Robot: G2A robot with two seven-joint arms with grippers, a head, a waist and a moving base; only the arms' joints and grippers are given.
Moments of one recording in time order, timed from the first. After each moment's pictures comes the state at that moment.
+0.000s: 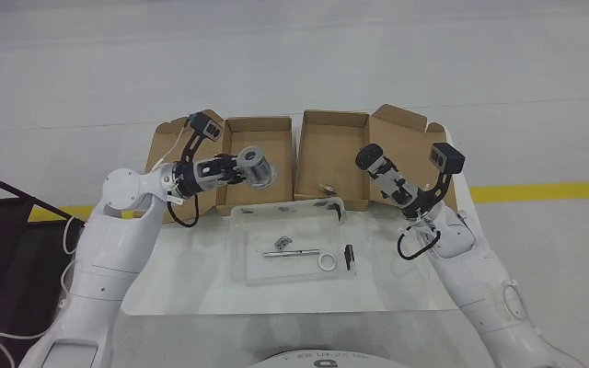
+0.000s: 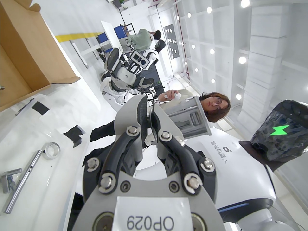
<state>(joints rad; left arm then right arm) 1.14 -1.05 -1.26 -1.52 -0.66 -0.24 -1.19 -1.42 -1.13 1.30 -1.55 -0.02 -1.01 0.30</state>
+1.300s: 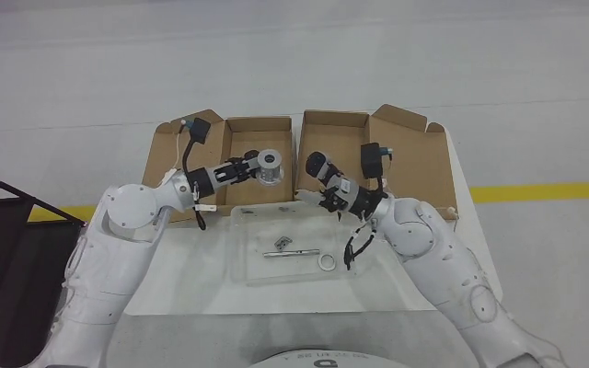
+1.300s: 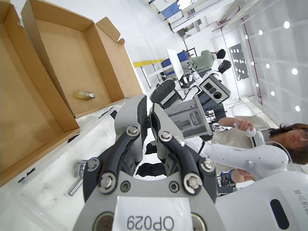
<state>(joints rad) 1.26 -1.02 -1.31 -1.73 -0.14 -0.12 -0.87 -1.33 -1.19 1.10 -1.65 -0.52 -0.73 0.17</state>
